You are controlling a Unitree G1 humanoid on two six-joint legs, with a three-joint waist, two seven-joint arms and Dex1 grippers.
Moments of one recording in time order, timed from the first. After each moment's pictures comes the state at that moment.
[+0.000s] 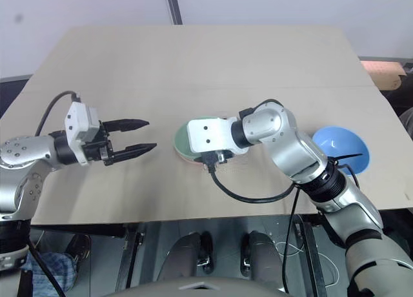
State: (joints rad) left arm -0.21 0.88 0.23 -0.20 -0.51 0.31 -1.14; right arm -0.83 -0.45 0.51 -0.31 -0.08 0.57 1.18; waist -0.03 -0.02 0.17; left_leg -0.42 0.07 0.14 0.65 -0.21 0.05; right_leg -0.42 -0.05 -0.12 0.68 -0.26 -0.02
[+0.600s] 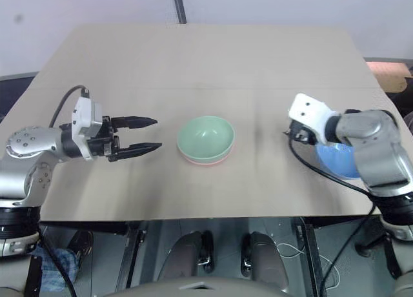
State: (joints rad) left arm -0.35 0.85 0.14 -0.07 -0.52 0.27 -1.29; right arm -0.46 -0.89 0.05 -0.34 -0.07 0.80 0.95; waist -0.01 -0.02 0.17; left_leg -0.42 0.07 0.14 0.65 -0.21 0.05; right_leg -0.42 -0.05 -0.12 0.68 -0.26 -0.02
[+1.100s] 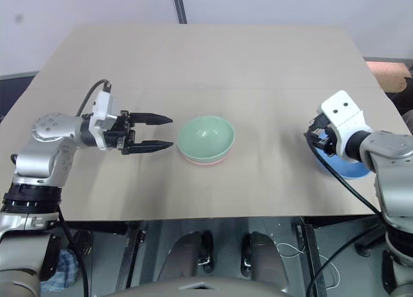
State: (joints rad) left arm -0.52 0.79 0.03 0.10 -0.48 0.19 -1.41; right arm -0.38 -0.76 -0.16 -0.71 0.06 1.42 0.75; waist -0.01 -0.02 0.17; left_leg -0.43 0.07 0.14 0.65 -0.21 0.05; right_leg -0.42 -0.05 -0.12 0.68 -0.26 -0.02
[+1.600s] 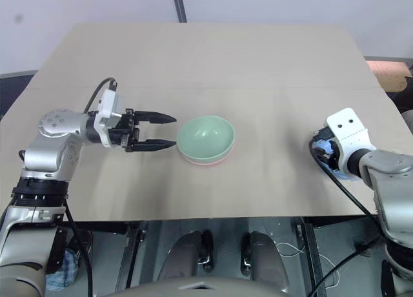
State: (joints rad) left arm -0.56 0.76 0.02 0.15 -0.45 0.17 -1.46; right arm -0.27 -0.75 -0.17 -0.77 0.11 1.57 0.58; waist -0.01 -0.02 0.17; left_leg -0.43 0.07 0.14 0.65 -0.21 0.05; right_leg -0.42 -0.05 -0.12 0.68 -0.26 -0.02
